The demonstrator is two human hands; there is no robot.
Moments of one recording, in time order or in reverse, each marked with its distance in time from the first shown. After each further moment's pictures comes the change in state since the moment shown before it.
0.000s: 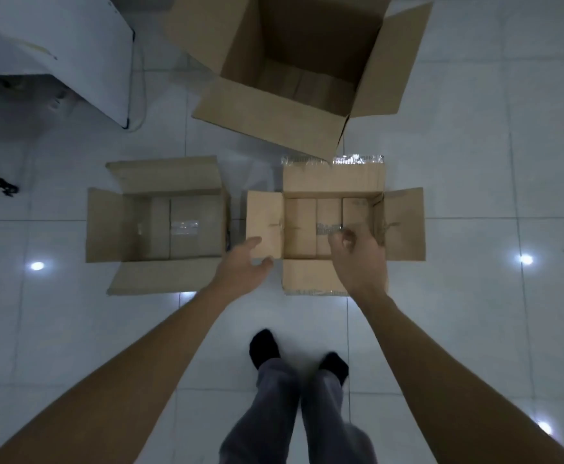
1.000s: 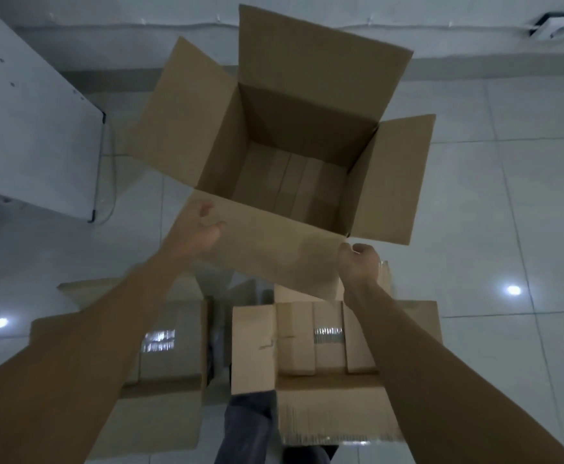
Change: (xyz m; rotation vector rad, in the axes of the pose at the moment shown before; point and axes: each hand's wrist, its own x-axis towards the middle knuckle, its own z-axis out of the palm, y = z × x) left_hand 0.315 0.136 -0.168 0.000 0.224 -0.001; right_hand 0.293 -0.106 0.051 0.446 0.098 0.492
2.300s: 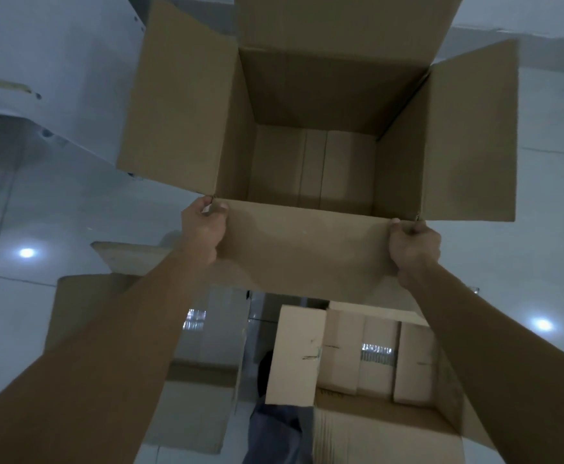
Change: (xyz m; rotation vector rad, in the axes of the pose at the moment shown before) left_hand 0.072 -0.119 -0.018 -0.567 0.319 -0.397; right_hand 0.056 -0.003 0.117 -0.243 0.014 -0.089
